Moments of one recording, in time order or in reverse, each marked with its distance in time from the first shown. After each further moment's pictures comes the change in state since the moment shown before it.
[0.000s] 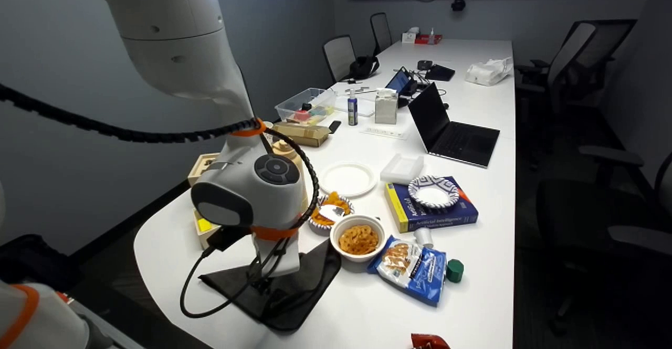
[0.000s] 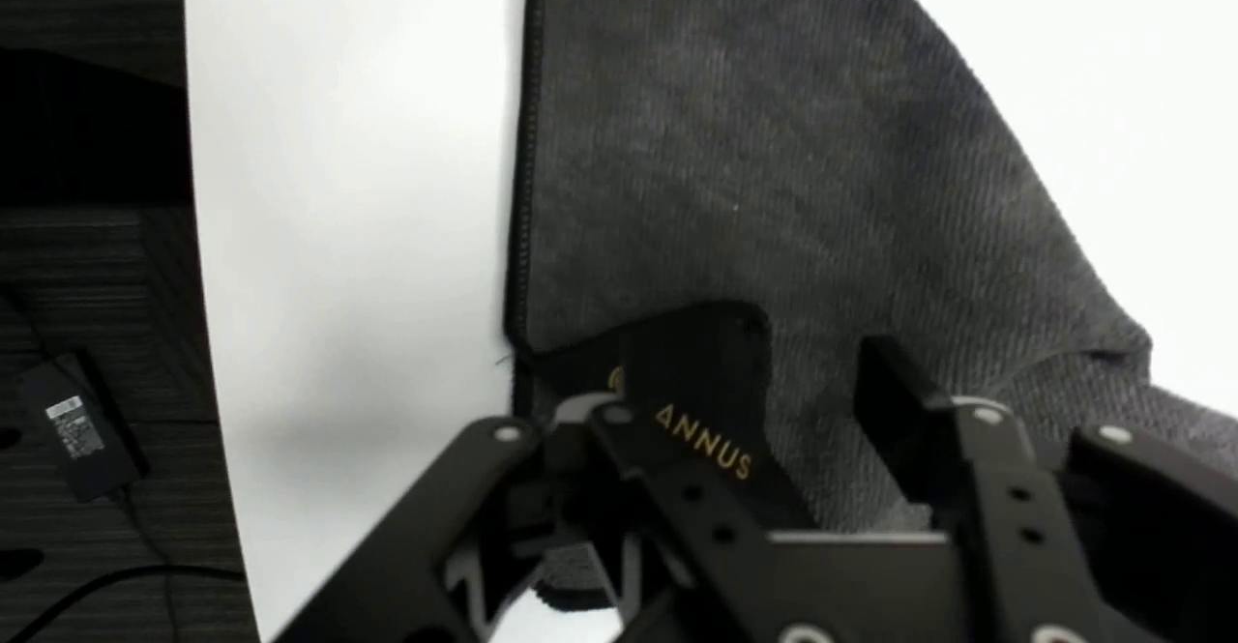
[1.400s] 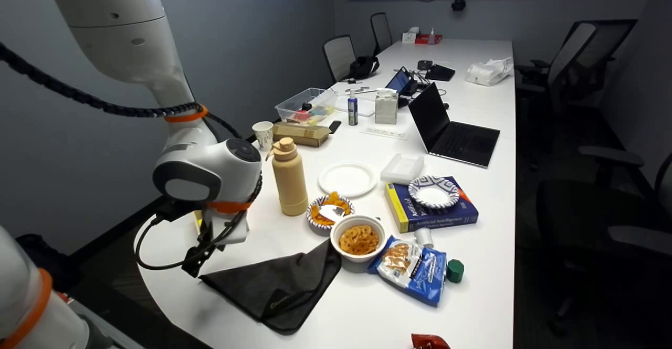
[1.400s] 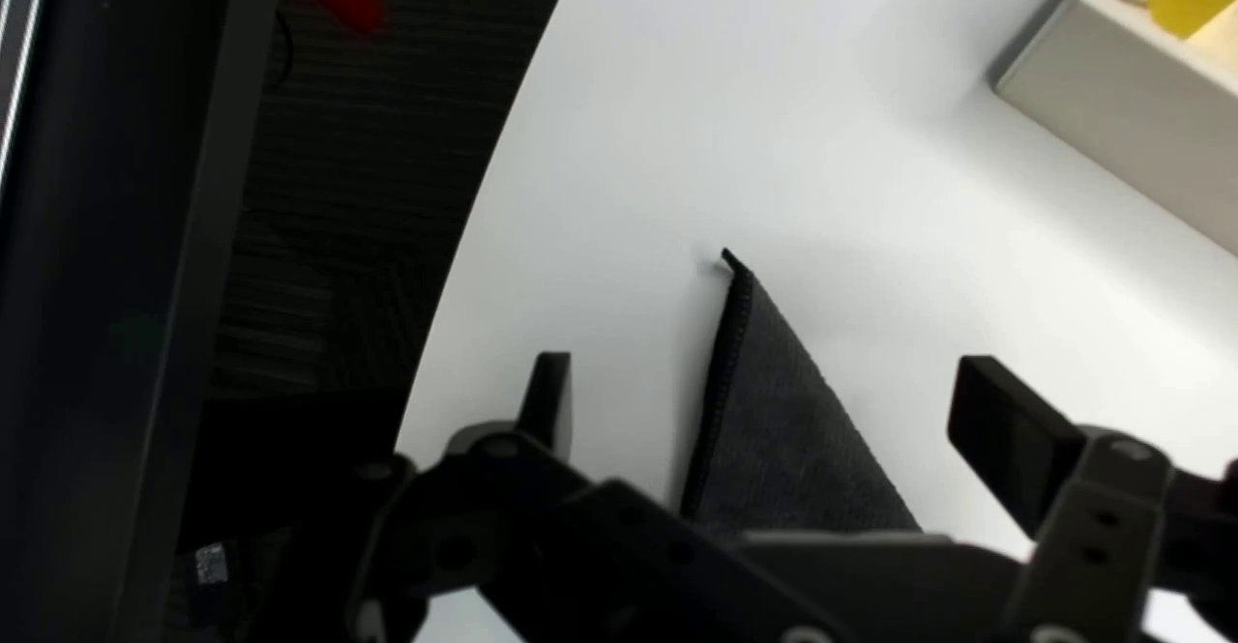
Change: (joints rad) arm 0.481 -0.038 -0.097 -0.001 0.006 -0.304 0.248
